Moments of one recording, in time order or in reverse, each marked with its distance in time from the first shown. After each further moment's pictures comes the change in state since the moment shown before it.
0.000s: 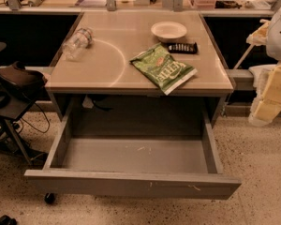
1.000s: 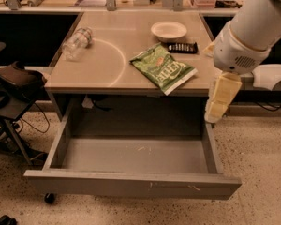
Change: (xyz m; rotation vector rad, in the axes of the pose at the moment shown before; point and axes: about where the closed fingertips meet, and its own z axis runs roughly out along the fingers) arm -0.047 -0.023 0.084 -0.095 -0.084 -0.100
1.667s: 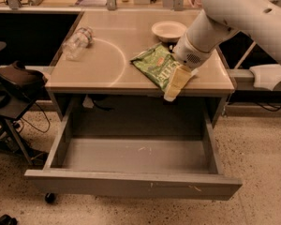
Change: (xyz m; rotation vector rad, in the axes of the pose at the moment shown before) arm -0.049 -0.106 0.103 0.051 -0.129 0.080
